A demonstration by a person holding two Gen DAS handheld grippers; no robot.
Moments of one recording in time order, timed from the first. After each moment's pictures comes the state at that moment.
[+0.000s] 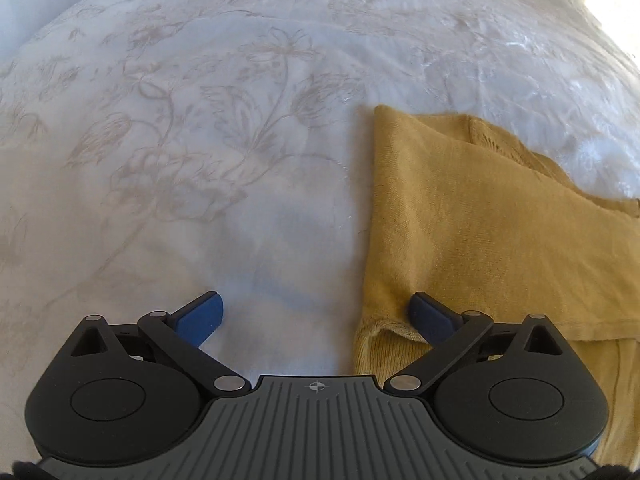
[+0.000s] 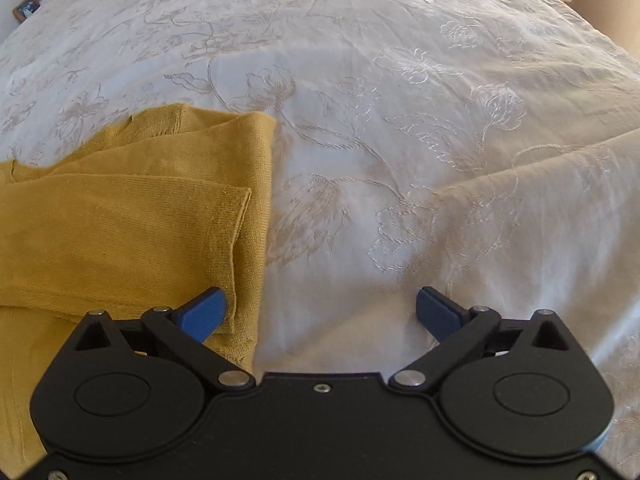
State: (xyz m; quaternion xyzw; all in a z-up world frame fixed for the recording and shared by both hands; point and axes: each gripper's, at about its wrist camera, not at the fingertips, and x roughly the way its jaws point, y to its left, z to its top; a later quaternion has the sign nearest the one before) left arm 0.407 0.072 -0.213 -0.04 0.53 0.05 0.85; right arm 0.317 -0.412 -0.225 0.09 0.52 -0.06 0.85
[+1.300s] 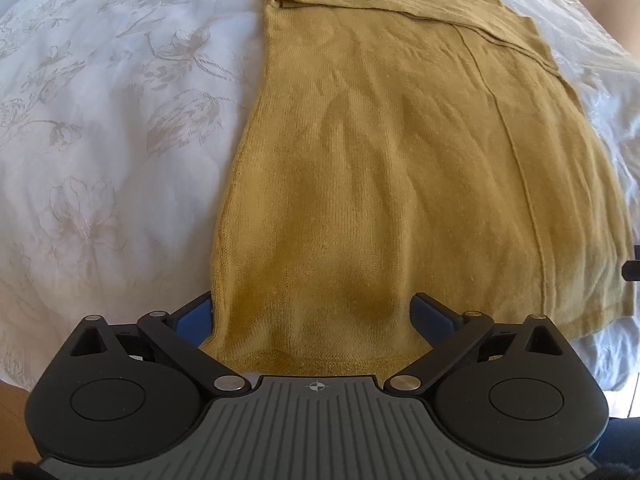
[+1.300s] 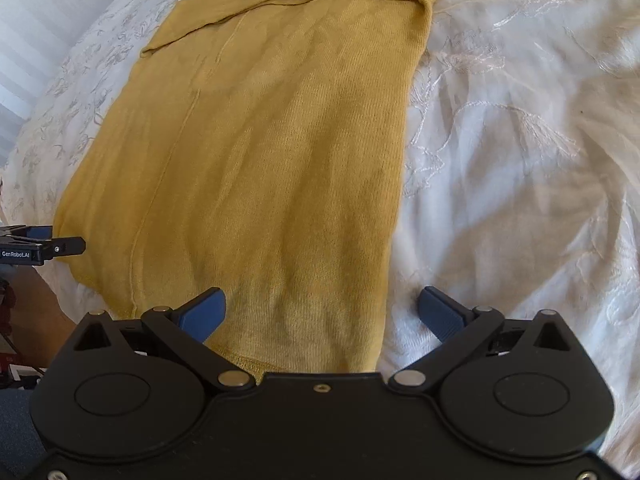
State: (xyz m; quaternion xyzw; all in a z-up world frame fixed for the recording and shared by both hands) left arm 0.148 0.052 -0.213 0.02 0.57 -0.08 0.81; right arm 0.091 -0.345 -0.241 0.11 0.58 0.15 0.79
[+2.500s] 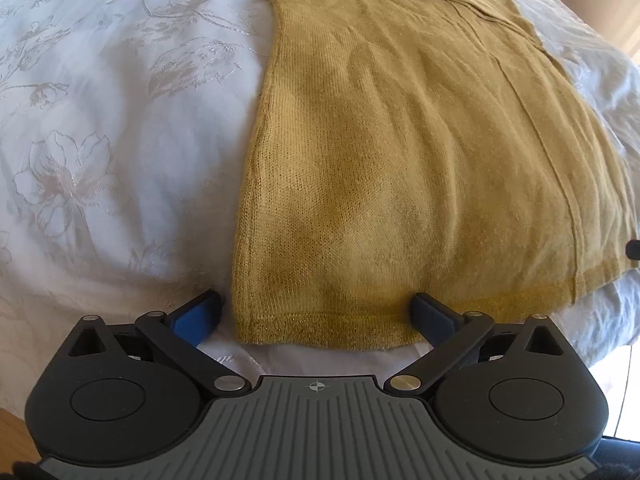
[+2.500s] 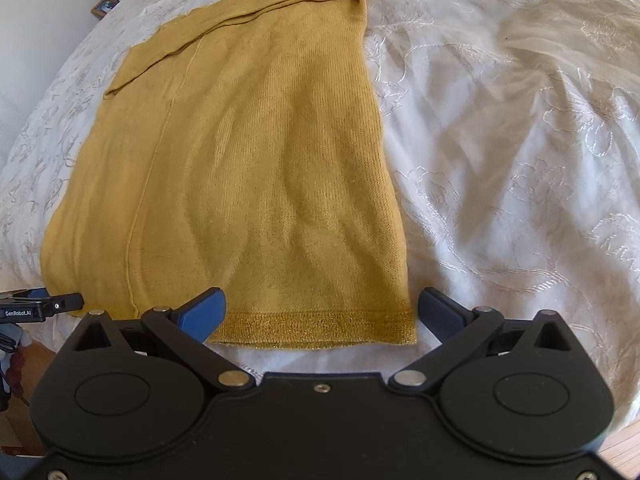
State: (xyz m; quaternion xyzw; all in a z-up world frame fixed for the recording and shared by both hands) left arm 0.134 0.080 -0.252 0.02 0.57 -0.13 0.81; right arm 0.037 -0.334 -0.255 0.19 0.53 0.05 0.82
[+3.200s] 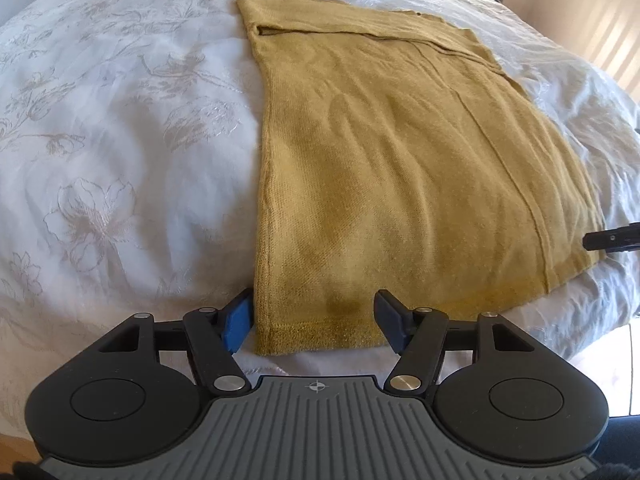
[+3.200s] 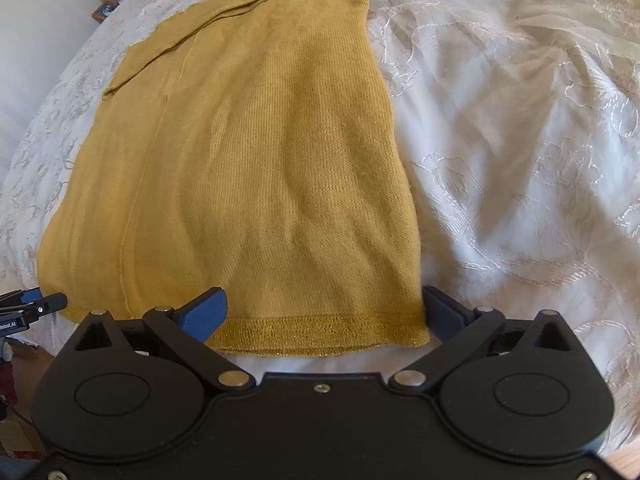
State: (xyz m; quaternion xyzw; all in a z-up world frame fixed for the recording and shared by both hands) left arm 0.117 0.103 -0.219 0.03 0.50 -0.18 0.85; right arm 0.038 -0.333 -0.265 0.20 0.54 0.06 0.82
